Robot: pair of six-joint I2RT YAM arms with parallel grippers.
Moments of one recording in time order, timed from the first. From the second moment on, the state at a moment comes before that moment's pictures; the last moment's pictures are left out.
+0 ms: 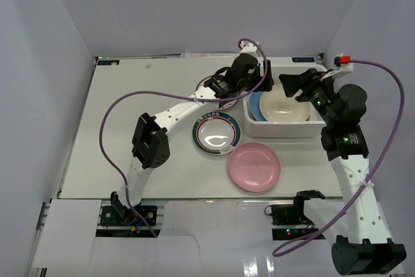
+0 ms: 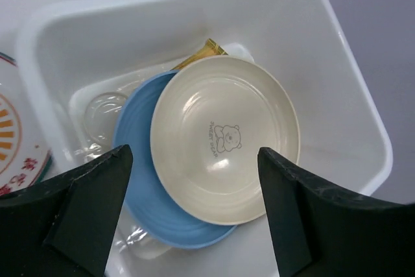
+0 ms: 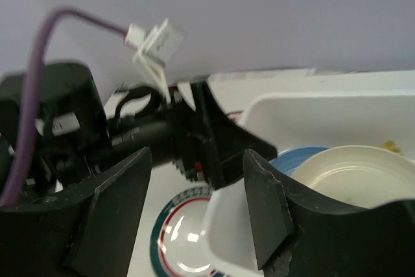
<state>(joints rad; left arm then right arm) -0.87 2.21 2.16 -0.35 -0.15 -0.56 0.04 0.85 1.00 -0.10 -0.33 0.45</state>
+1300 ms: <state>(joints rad) -0.46 1.73 0.66 0.43 0.27 -0.91 0.82 1.45 1.14 -0.24 0.23 -0.02</state>
